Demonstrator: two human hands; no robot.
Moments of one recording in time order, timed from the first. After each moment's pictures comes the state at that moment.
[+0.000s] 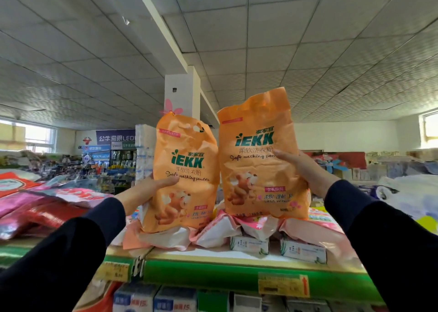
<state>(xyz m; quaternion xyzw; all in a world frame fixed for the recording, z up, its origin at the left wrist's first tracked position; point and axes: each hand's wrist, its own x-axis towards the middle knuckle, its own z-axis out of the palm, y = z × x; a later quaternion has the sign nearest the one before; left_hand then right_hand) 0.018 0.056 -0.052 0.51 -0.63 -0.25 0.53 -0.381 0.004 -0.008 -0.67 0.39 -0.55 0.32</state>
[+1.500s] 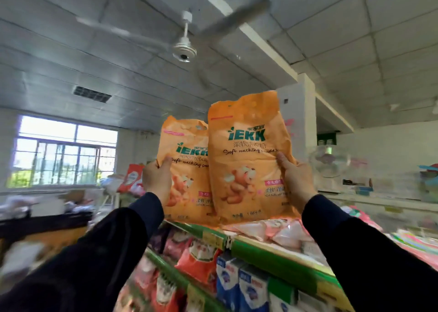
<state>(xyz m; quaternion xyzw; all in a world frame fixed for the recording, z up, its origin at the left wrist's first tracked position) -0.012 0.283 -0.040 0.56 -0.24 0.15 0.78 -0.250 0.061 -0.020 -0.62 0.15 -0.54 0.55</state>
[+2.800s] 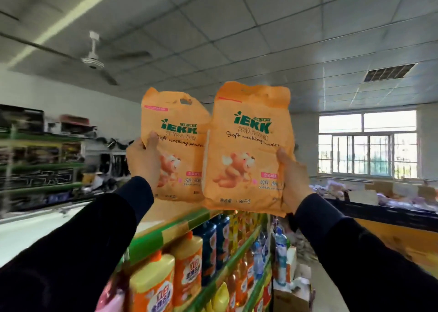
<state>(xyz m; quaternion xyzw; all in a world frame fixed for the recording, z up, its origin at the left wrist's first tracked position) -0.007 1.165 -0.054 0.55 0.13 0.64 0.52 0.151 0.878 -0.069 -0.50 -0.22 -0.01 0.84</state>
